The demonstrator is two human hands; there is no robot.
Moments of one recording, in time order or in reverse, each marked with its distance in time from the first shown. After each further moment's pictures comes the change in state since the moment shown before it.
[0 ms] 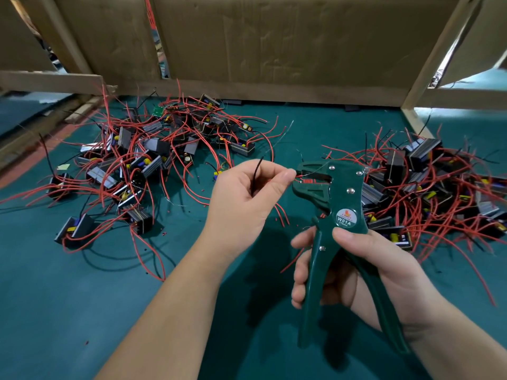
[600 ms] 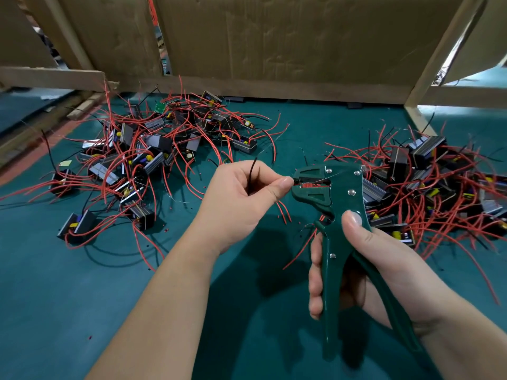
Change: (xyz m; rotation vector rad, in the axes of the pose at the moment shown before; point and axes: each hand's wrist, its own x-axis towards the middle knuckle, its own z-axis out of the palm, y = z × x) left_hand 0.002 0.002 -0.013 0.058 -0.094 -0.069; right_hand -0.003 -0.002 -0.007 -0.153 0.021 0.073
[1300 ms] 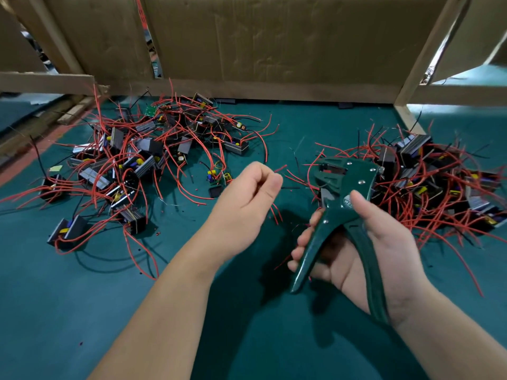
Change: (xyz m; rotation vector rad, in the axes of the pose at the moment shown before) left_hand -0.002 -0.006 0.010 0.223 -0.104 0.009; right_hand 0.014 -0.004 0.003 0.334 0.222 -0.104
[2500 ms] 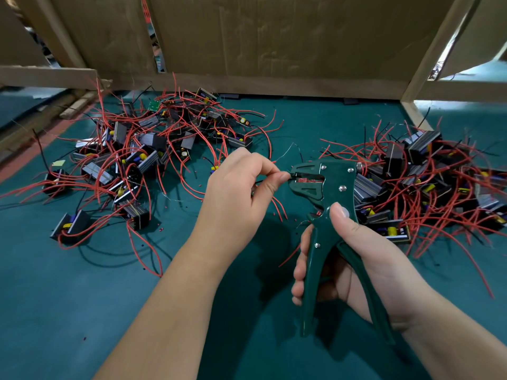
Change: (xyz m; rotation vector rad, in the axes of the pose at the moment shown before) left_hand 0.002 -0.006 -0.006 0.422 0.334 0.380; right_hand -0.006 0.010 0.001 -0.266 -0.098 0.101
